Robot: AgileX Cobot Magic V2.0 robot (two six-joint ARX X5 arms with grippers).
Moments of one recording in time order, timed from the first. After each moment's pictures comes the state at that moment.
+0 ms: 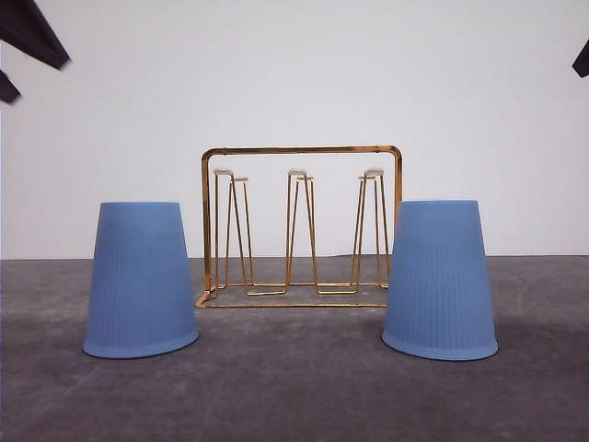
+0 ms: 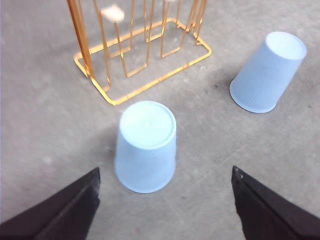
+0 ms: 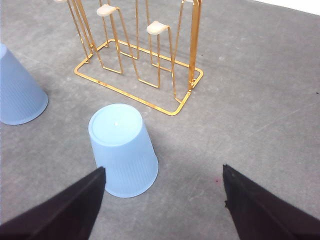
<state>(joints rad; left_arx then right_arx) -0.40 0.78 0.76 -0.63 0.26 0.08 0.20 0.54 0.62 -0.59 -0.29 -0.10</state>
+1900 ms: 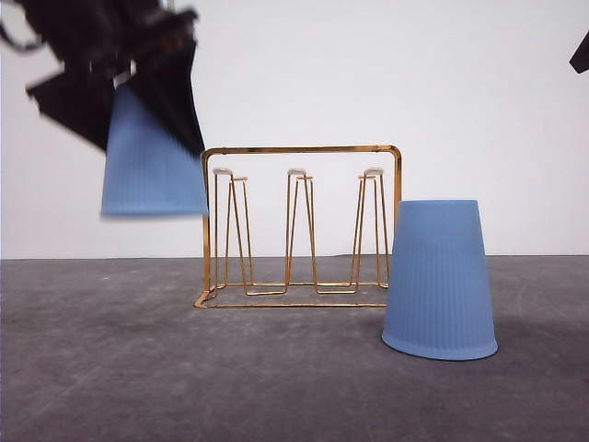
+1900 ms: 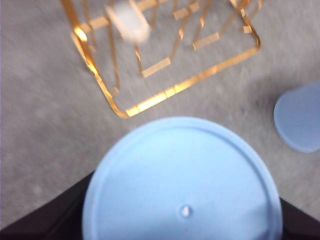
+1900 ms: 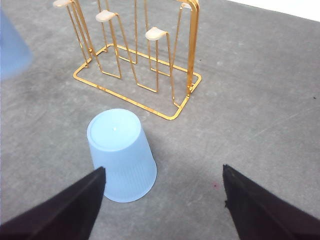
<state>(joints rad) -0.51 1.37 1.19 -0.69 0.07 -0.05 0.20 0.54 0.62 -0.57 -0.29 -0.10</state>
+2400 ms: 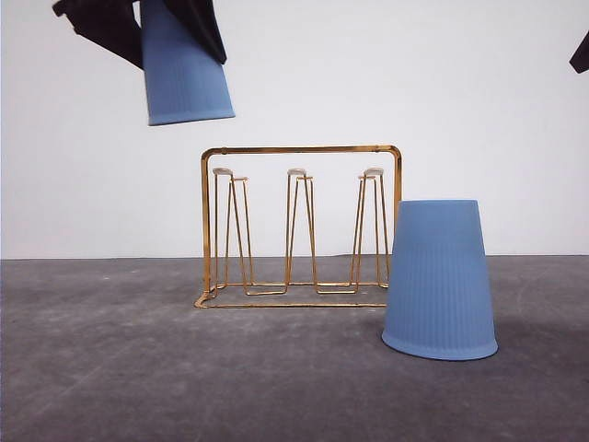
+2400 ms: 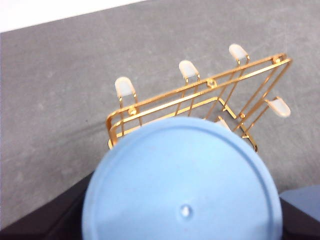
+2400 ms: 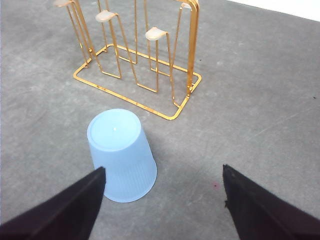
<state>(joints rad) -0.50 1.40 1.34 -0.54 -0.01 -0.07 0.20 0.54 0.62 -0.57 -0.29 -0.10</state>
